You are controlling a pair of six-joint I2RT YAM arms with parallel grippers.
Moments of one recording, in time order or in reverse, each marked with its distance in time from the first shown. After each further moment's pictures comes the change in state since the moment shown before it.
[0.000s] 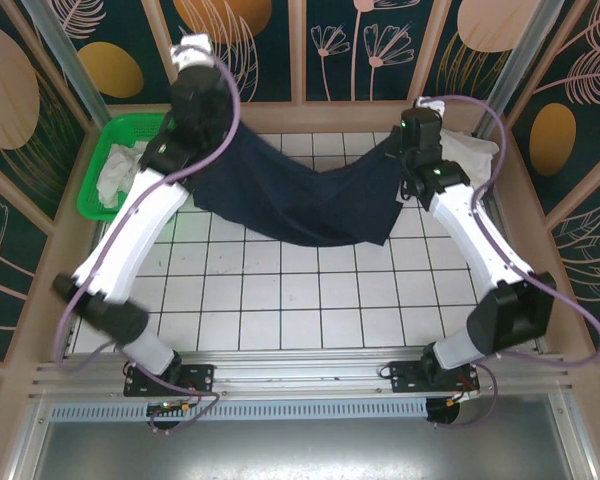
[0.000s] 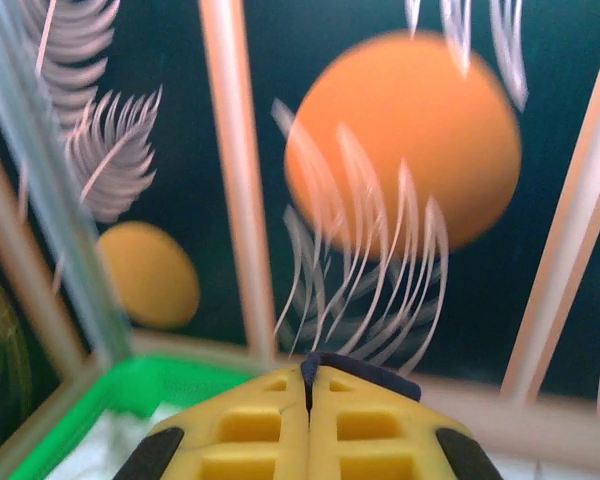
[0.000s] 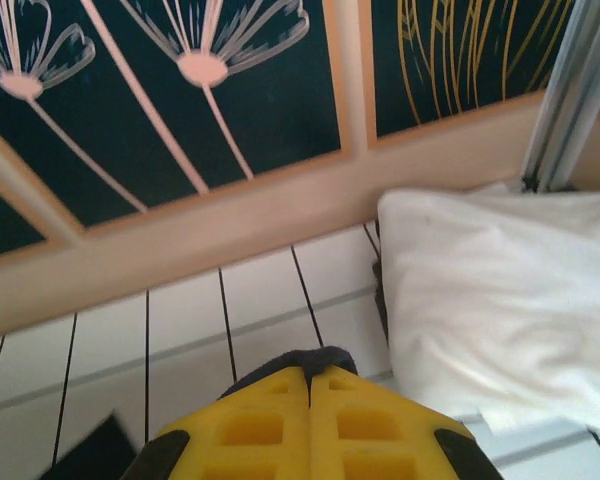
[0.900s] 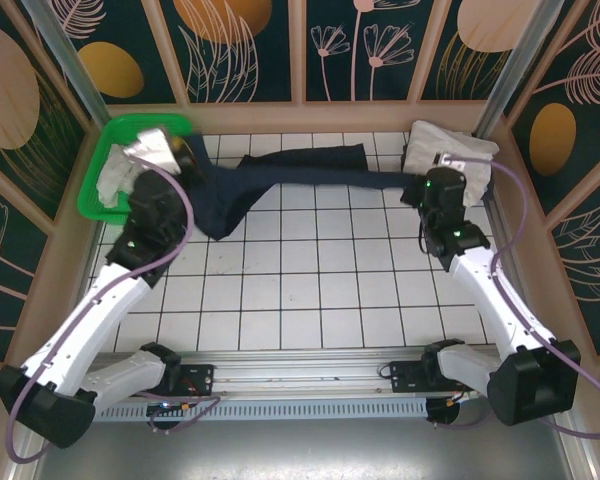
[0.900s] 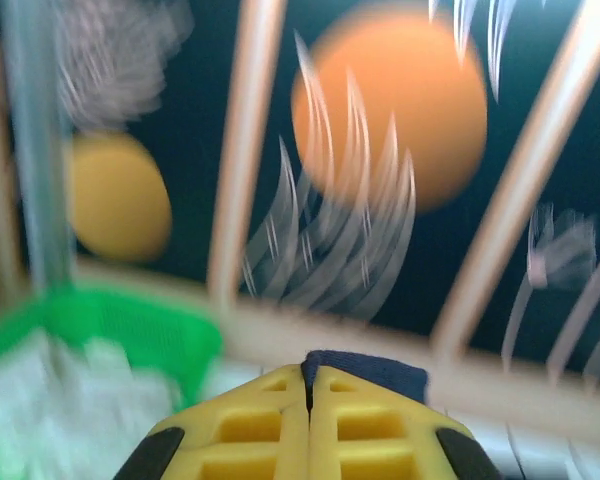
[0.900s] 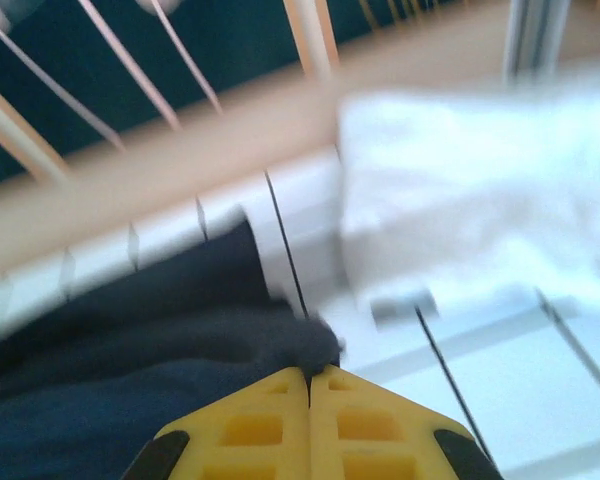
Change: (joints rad) left arm 0.039 -0.694 -1.113 0.380 0.255 -0.270; right arm -0.079 -0.399 -0.586 0.106 -0.140 0.075
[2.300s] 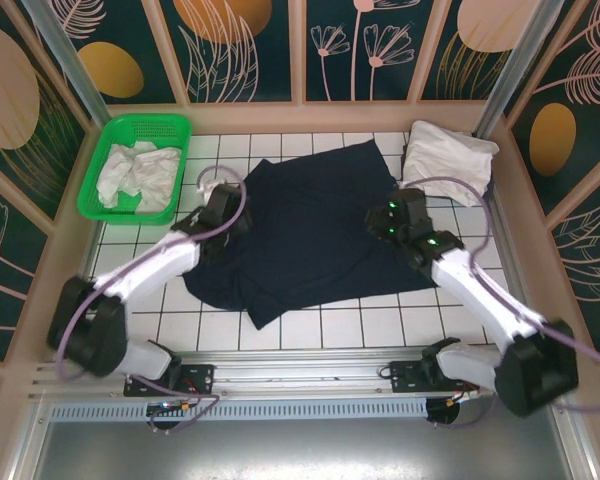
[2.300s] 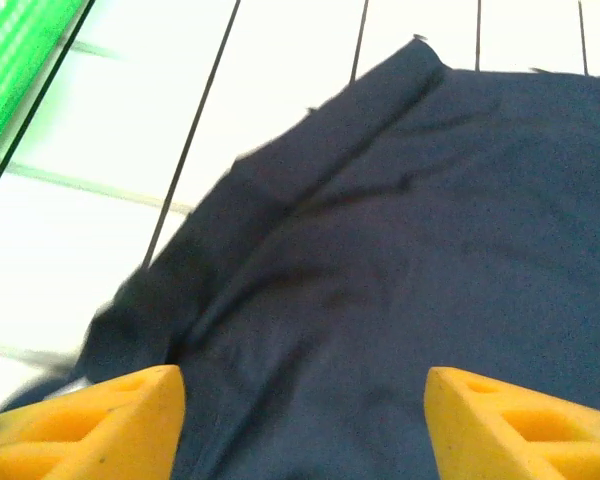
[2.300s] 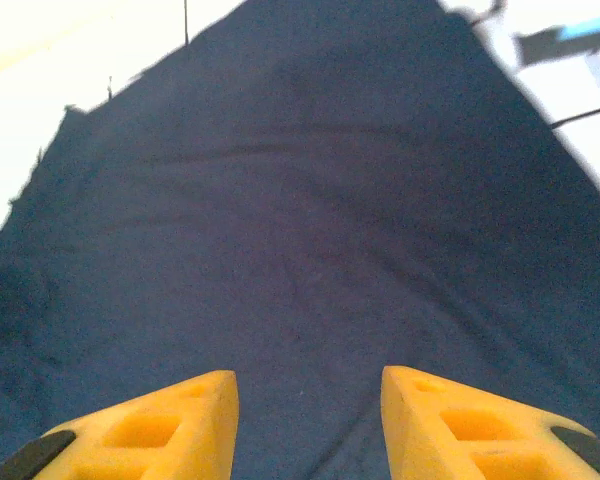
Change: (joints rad) left arm -0.017 0.523 0.084 -0.291 0.130 -0.325; right arm 0.193 0.150 -0.051 -0.067 -0.166 0.162
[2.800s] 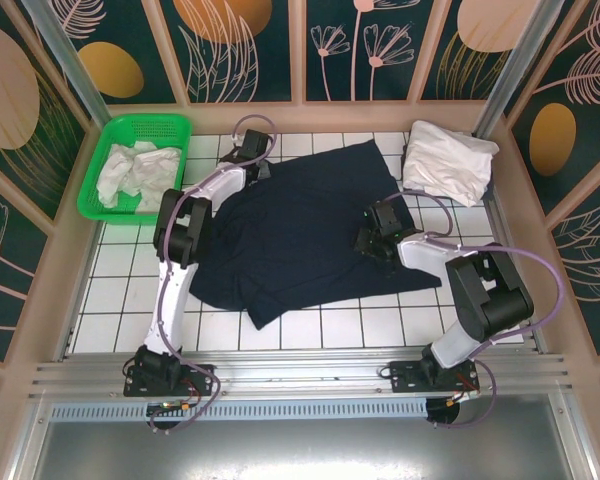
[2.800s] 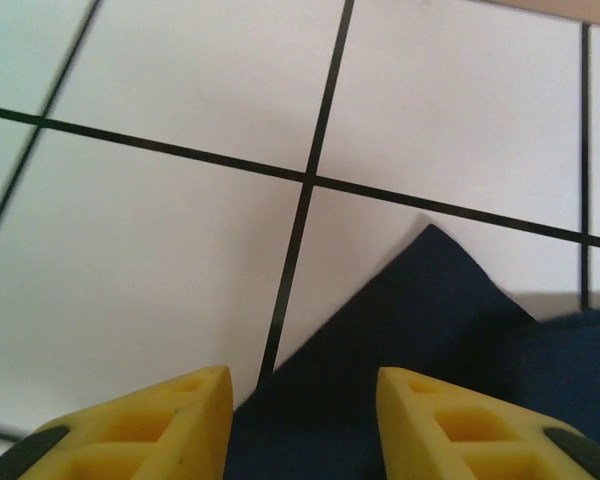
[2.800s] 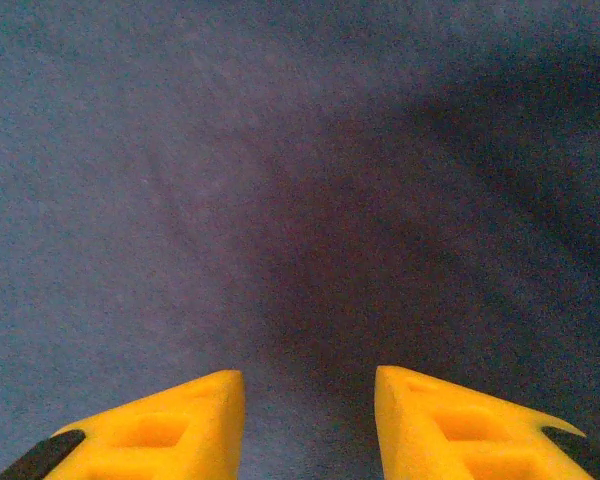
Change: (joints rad) left arm 0.145 0.911 0.945 -0.090 0.069 0.131; right arm -0.004 0.331 -0.072 0.177 -0.041 0.013
